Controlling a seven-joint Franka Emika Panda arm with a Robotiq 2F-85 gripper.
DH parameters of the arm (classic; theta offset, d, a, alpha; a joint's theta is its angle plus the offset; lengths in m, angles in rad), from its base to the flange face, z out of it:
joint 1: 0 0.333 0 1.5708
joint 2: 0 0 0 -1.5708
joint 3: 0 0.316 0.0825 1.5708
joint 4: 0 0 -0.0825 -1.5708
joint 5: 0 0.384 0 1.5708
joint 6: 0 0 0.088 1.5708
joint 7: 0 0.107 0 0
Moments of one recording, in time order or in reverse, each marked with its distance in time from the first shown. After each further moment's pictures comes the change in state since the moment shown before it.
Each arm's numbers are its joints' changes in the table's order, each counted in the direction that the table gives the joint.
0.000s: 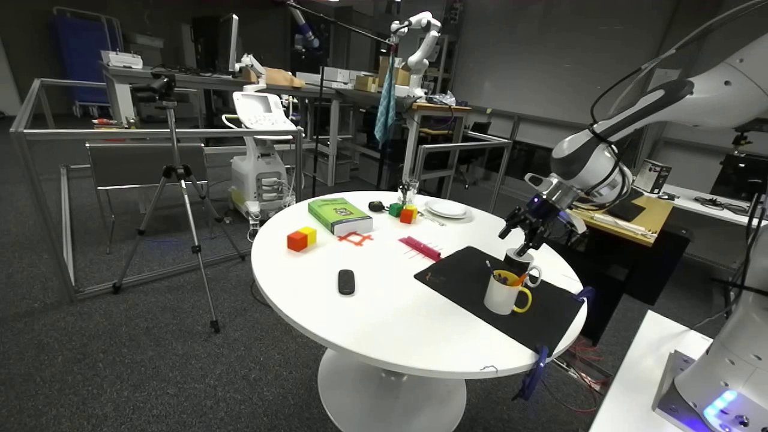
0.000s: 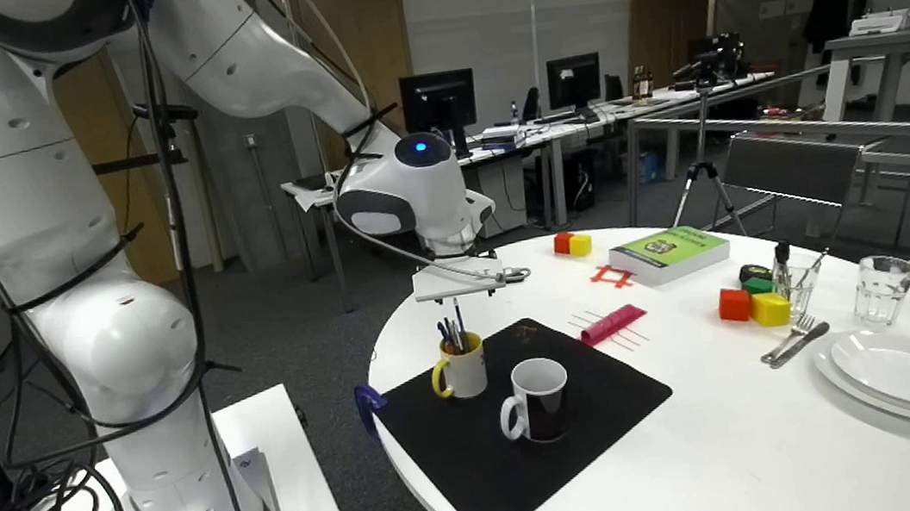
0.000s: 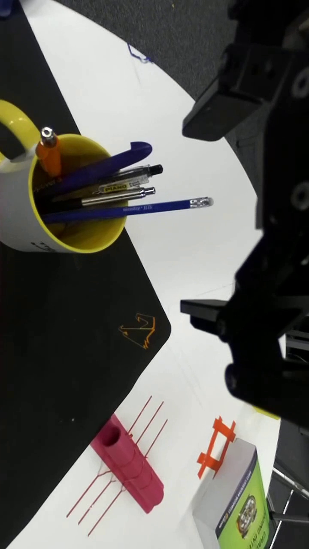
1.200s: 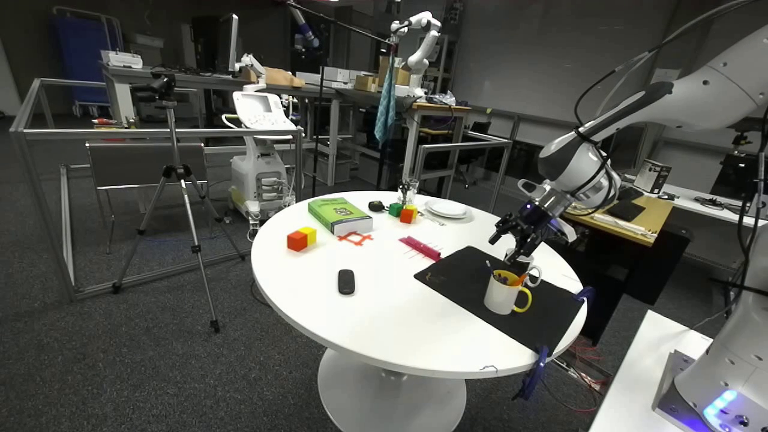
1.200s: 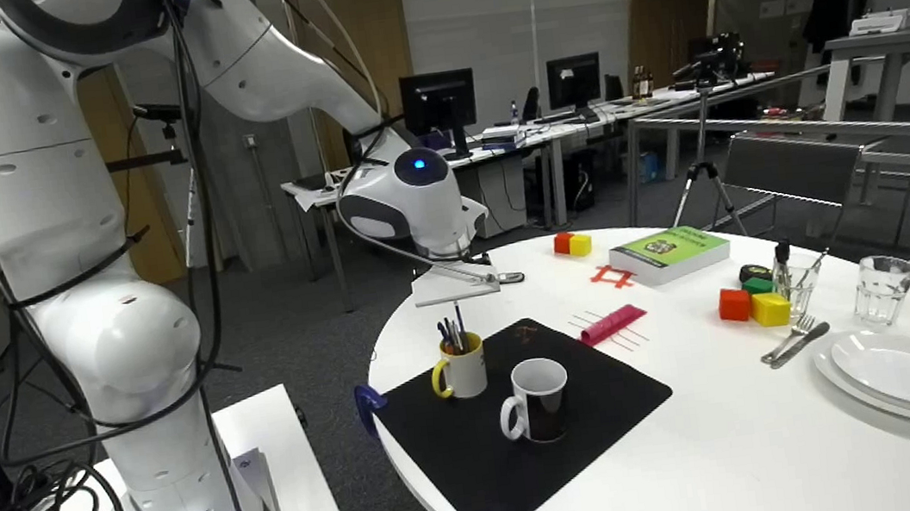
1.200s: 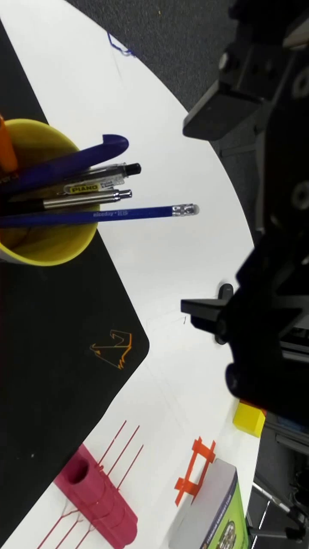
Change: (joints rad) arm 0.021 -0.069 0.052 0.041 0.246 0.000 -0.195
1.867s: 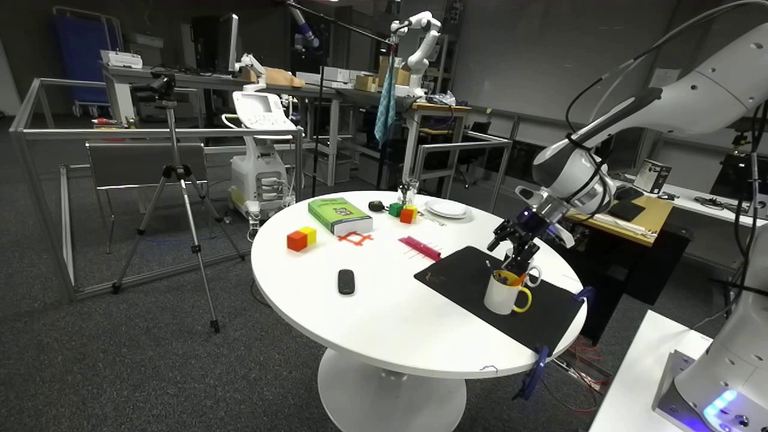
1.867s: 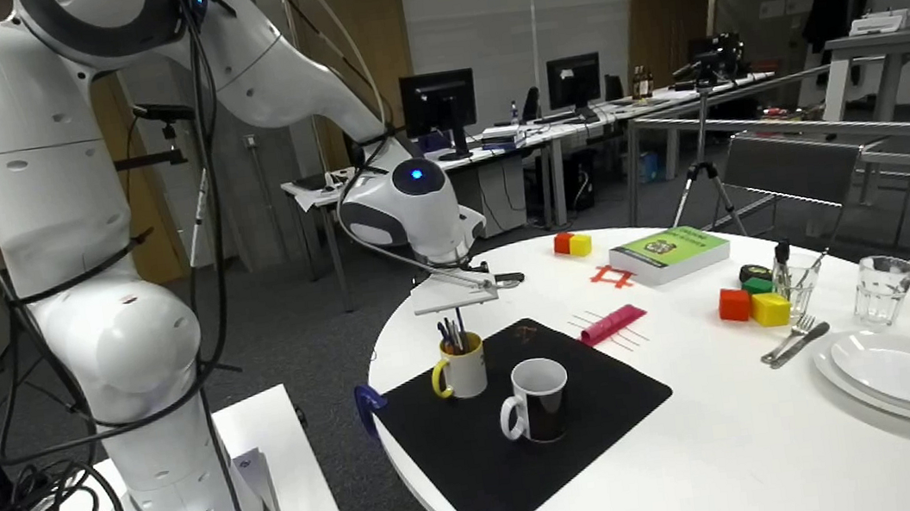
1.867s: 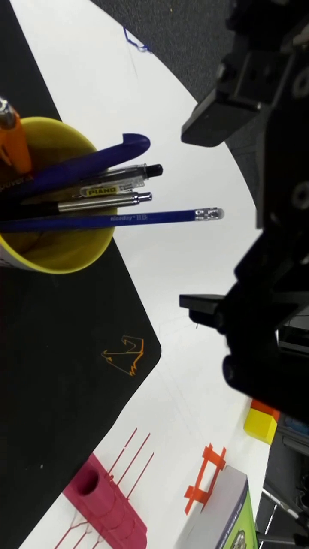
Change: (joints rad) arm 0.004 -0.045 0.023 0.006 0.064 0.035 -0.051
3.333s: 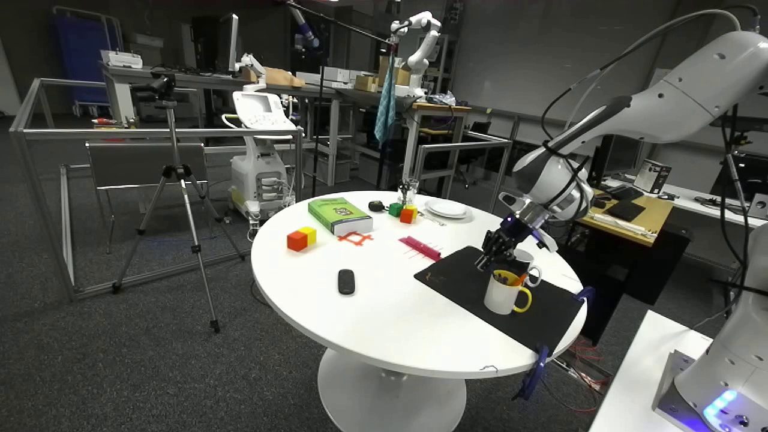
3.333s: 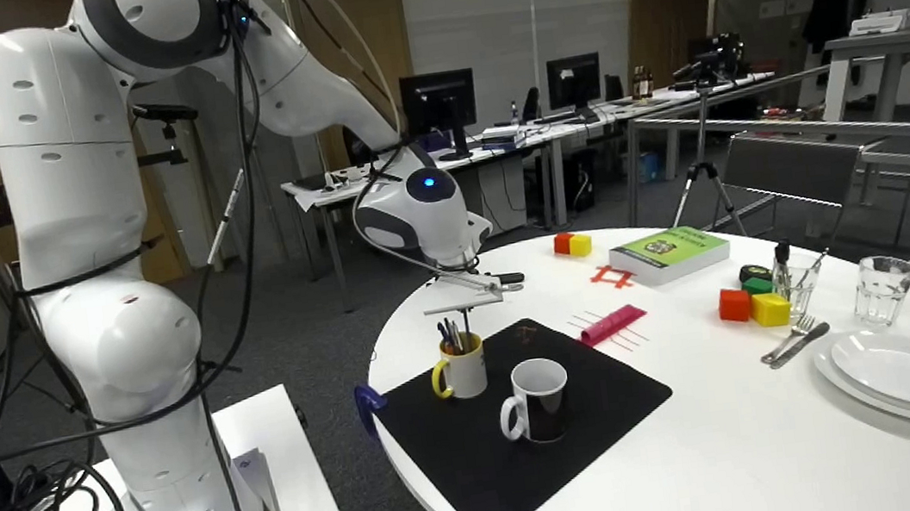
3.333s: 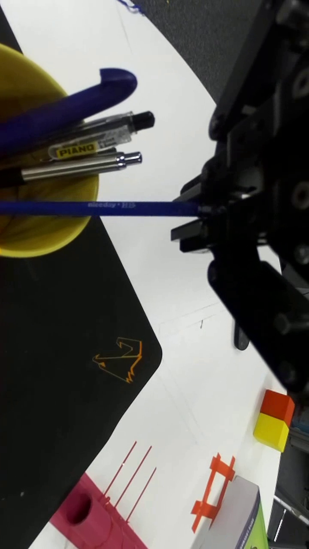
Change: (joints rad) arm 0.008 -0.133 0.040 0.110 0.070 0.004 -0.004
